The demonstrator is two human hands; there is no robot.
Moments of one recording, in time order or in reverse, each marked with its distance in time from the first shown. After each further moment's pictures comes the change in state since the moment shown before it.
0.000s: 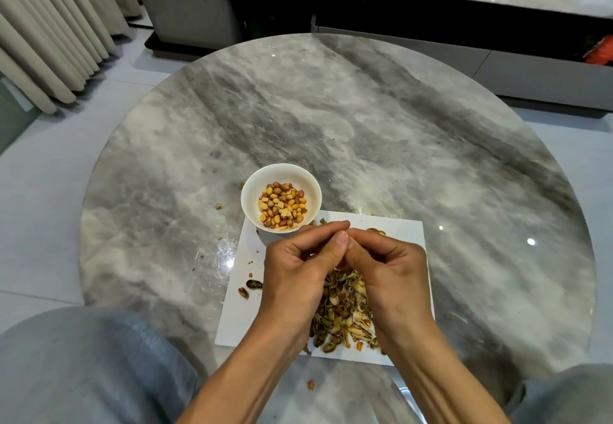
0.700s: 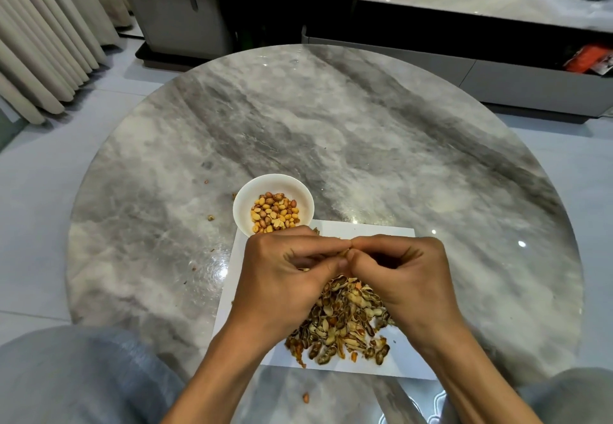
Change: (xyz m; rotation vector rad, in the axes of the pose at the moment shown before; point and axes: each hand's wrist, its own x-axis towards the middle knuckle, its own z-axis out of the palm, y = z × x) left_hand 0.012 0.015 -0.019 0.487 -0.171 0.479; right_hand 0.005 -0.025 -0.023 -0.270 -0.138 -0.194
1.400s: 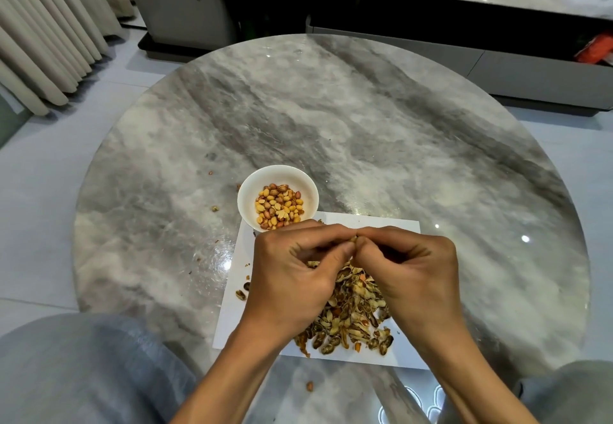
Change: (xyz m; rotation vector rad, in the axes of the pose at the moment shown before) left_hand -0.006 0.002 0.010 -0.042 0.079 0.072; right_hand -0.009 -0.002 0.008 -0.023 0.115 -0.070
